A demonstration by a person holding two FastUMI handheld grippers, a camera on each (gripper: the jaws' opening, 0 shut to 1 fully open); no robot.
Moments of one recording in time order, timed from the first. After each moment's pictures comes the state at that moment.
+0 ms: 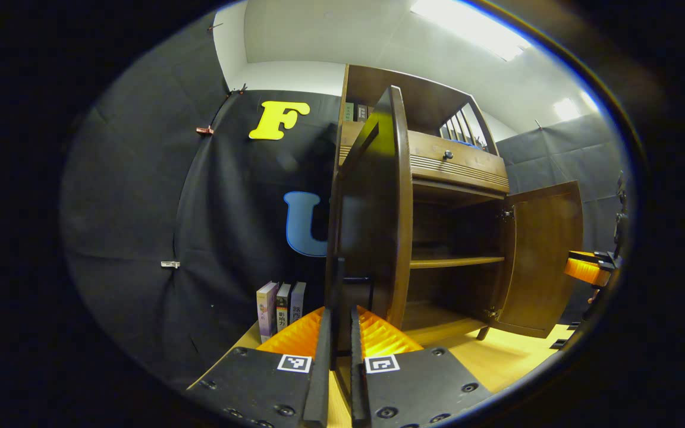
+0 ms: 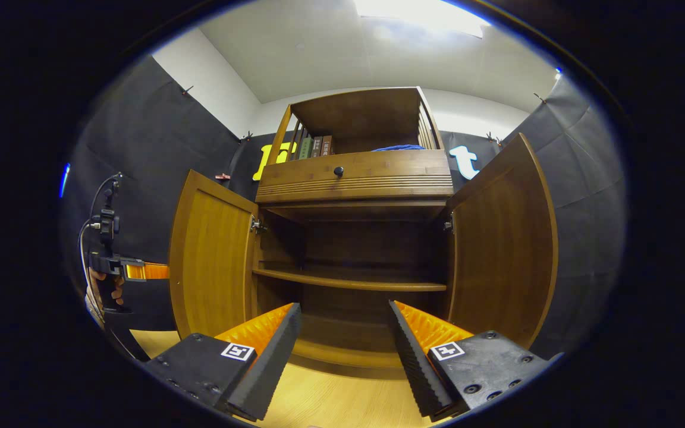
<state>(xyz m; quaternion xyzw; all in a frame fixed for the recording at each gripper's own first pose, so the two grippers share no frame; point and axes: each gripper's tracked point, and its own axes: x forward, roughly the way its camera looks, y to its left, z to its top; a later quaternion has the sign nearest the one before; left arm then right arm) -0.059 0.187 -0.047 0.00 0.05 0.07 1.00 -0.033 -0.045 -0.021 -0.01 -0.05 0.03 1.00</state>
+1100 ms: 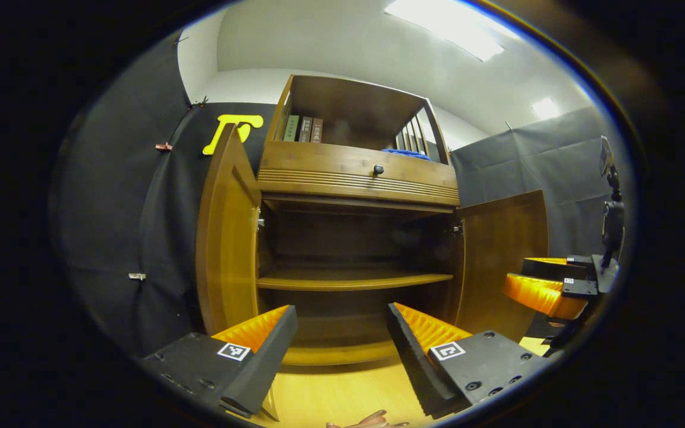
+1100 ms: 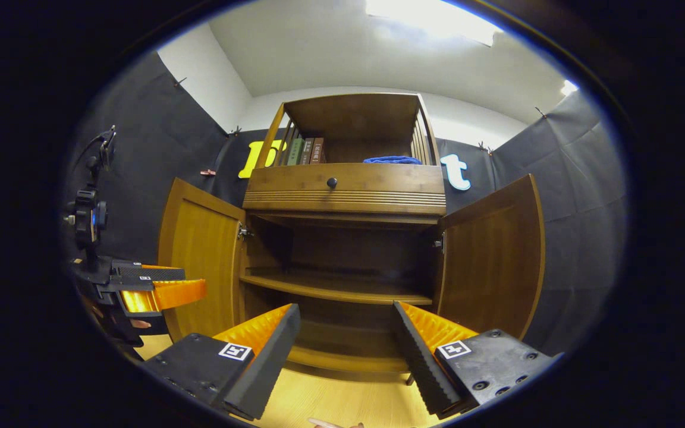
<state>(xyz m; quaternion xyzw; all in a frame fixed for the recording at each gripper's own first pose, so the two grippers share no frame) -0.016 0.030 0.000 0.02 0.02 0.00 1.00 -0.028 -0.038 0.021 -0.03 -0.03 -0.02 1.00</state>
